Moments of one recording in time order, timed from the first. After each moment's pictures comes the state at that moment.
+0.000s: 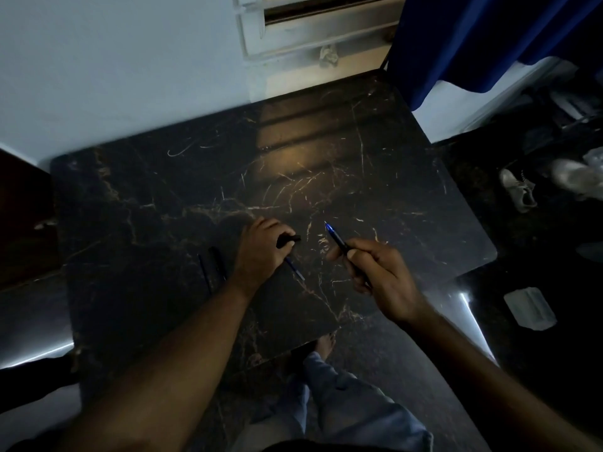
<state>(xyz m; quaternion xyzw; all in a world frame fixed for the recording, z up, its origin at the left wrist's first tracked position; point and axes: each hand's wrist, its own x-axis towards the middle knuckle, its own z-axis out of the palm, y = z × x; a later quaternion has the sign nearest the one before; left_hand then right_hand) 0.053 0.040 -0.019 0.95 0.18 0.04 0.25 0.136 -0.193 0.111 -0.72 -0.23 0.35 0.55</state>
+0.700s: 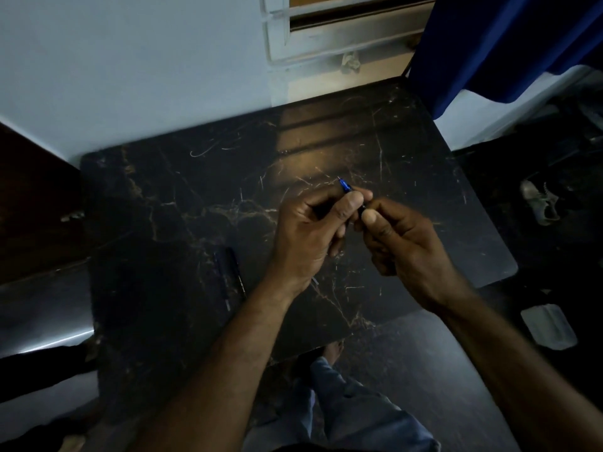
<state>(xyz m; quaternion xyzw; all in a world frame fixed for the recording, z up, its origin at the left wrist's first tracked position) 0.070 -0.017 0.150 0.61 0.17 0.19 0.75 0.159 -0.164 0.170 -0.63 -0.27 0.38 0.62</state>
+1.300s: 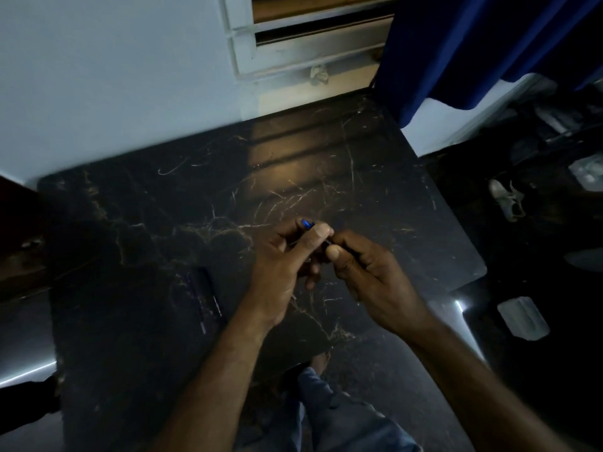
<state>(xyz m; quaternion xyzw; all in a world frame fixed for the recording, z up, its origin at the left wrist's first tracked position) 0.068 -0.033 0.149 0.55 0.24 0.13 0.79 0.154 -0.176 0.153 -0.72 -0.34 0.29 0.54</state>
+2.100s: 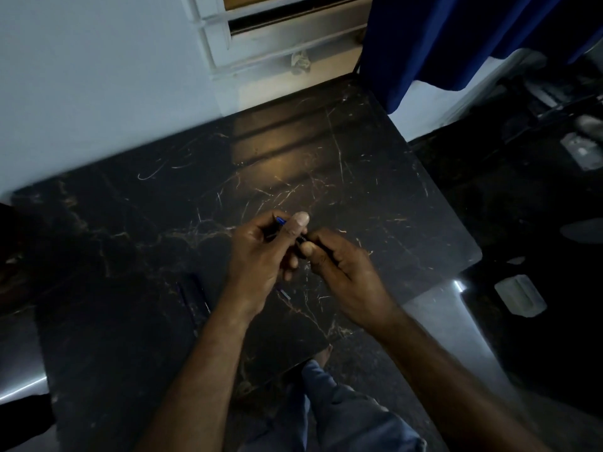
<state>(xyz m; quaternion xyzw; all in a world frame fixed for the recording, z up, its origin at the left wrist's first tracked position) 0.082 -0.013 0.139 0.61 0.27 0.12 0.74 0.149 -0.157 0.122 -0.73 -0.32 0.26 0.55</state>
